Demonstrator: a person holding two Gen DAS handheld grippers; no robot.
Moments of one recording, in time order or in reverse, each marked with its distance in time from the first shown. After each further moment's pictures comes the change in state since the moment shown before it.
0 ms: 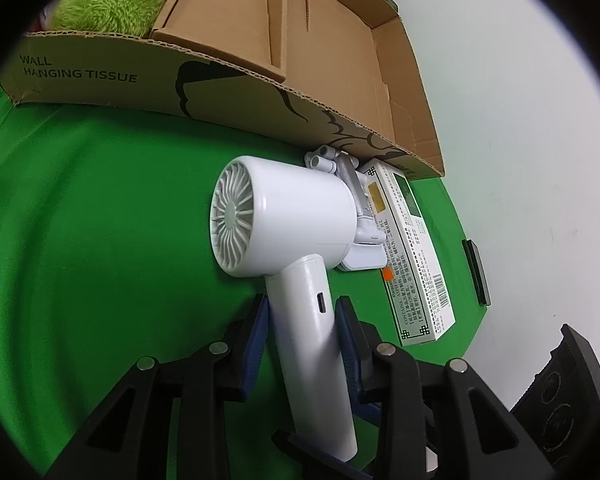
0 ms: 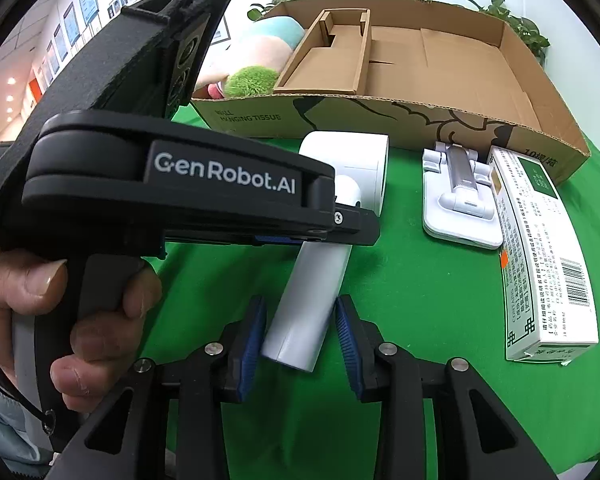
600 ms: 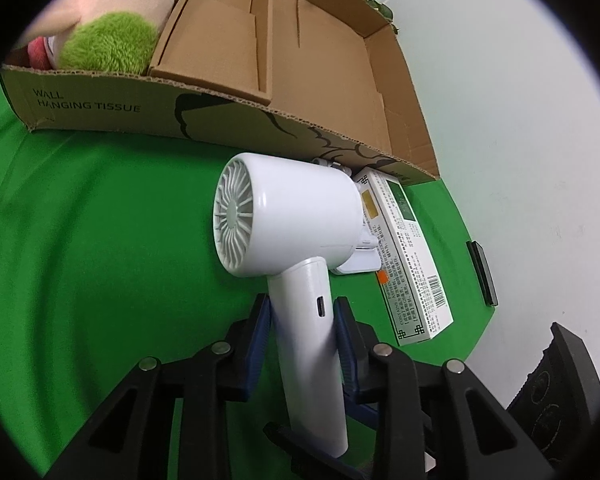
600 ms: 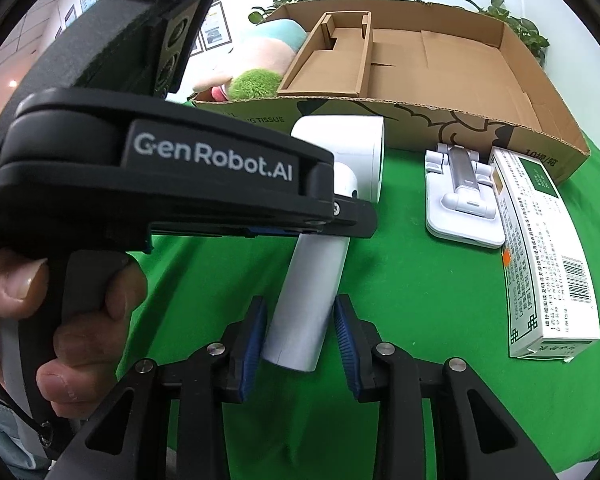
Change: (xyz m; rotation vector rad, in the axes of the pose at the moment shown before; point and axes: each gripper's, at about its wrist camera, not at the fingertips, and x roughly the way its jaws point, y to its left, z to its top) left arm -0.020 -0.014 -0.005 0.047 -0.047 0.047; right arm -0.005 0.000 -0.006 -0.001 -0.015 0.009
